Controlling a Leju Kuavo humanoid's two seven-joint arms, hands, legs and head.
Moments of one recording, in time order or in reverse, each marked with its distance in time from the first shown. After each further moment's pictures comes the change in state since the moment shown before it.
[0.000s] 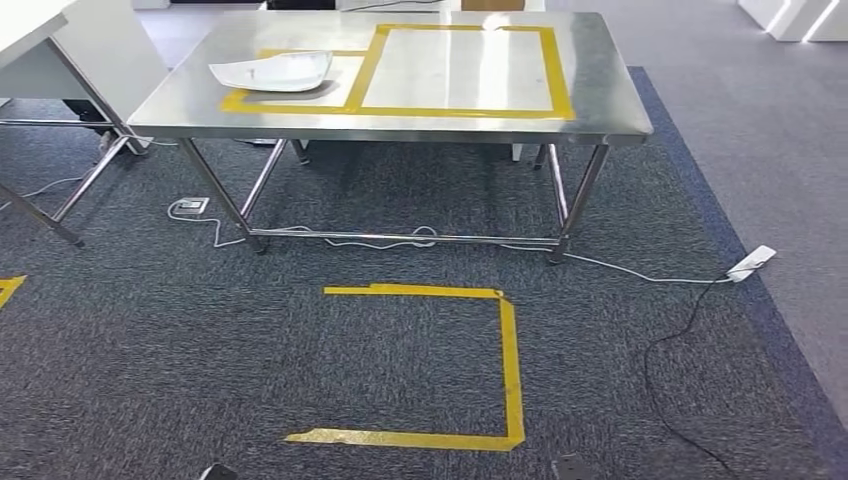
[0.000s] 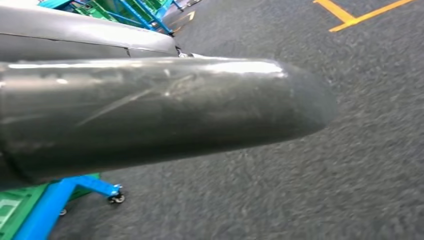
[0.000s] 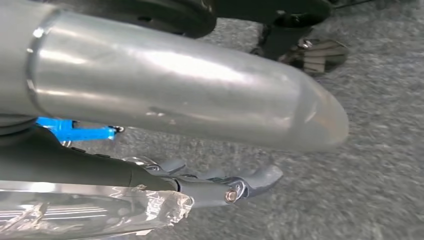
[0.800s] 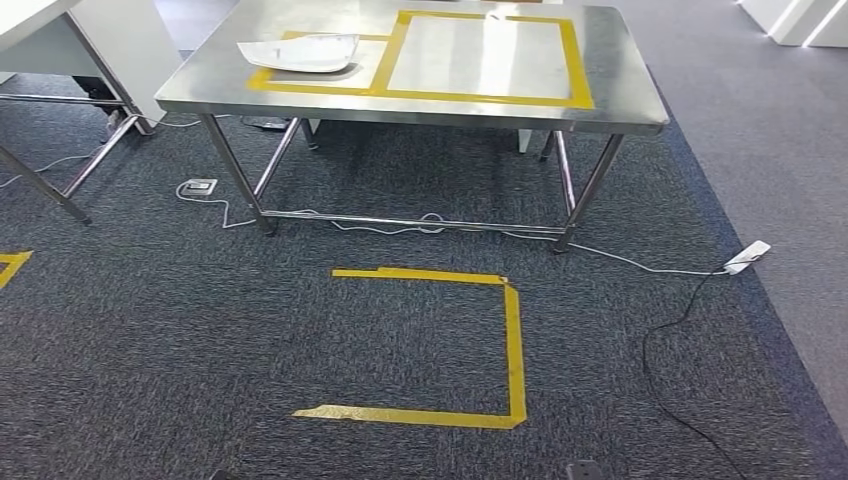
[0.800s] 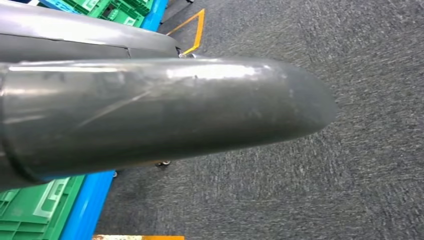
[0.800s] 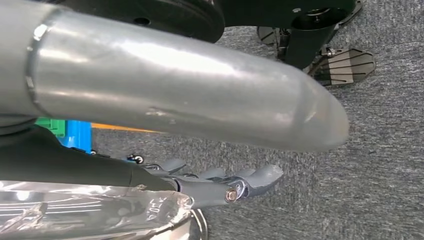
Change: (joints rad) left arm 0.007 -0.041 0.062 0.002 0.020 -0.086 0.106; right arm 0.004 0.000 -0.093 0.000 -0.095 -0.004 -0.026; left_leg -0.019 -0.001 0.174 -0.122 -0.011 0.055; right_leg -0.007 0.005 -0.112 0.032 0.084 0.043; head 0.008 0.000
